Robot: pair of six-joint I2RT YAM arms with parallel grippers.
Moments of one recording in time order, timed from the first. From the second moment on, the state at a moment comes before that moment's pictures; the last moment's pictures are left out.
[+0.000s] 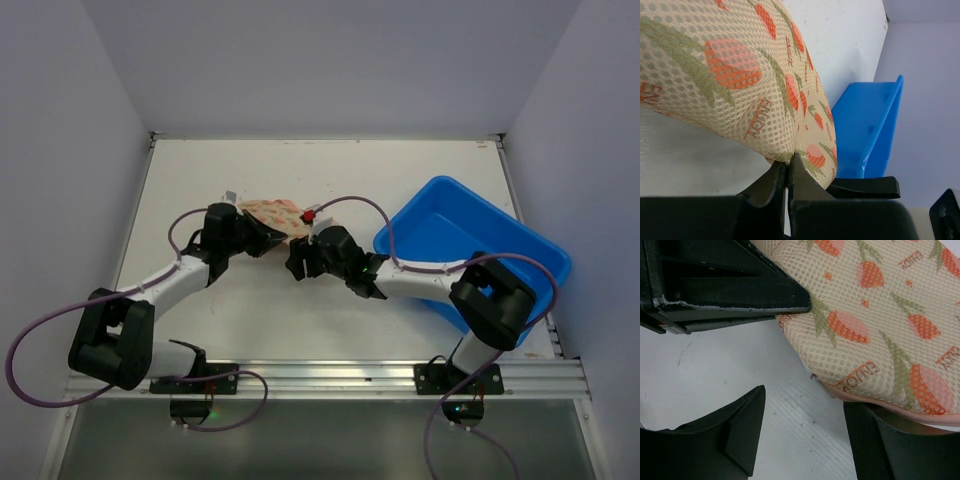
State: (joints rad) left arm -0.31 1.33 0.63 0.13 0.30 -1.15; right arm 0.94 1.66 0.89 0.28 0.09 0.41
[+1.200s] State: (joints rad) left arm -0.32 1.30 0.69 0.00 0.28 -1.06; right arm 0.91 1.66 0.99 0.22 0.04 0.30
